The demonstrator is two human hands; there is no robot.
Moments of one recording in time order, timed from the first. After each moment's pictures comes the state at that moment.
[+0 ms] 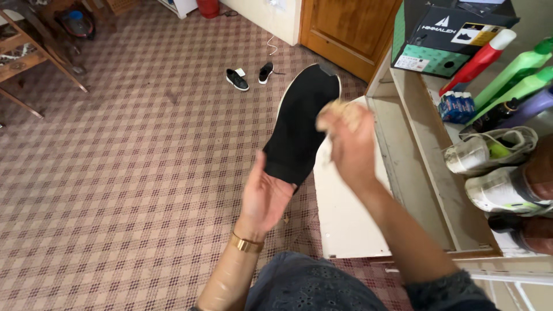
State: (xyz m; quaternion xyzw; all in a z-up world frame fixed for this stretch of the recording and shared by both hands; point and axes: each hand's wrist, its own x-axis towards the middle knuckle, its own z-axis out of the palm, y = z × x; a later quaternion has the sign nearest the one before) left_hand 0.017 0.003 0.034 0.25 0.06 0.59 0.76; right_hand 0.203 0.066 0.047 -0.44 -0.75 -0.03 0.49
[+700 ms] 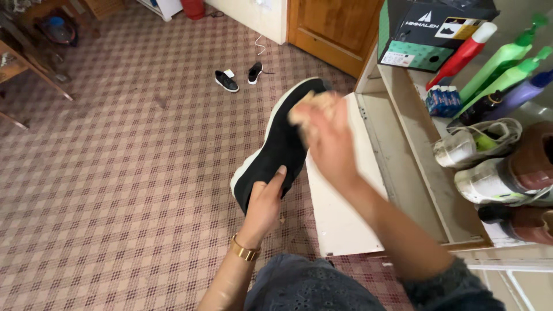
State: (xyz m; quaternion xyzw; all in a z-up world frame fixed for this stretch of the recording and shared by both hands) left_hand 0.031 0.014 -0.019 0.39 0.45 0.54 0.60; right_hand 0.183 0.067 0.064 -0.42 -0.75 -0.02 0.51
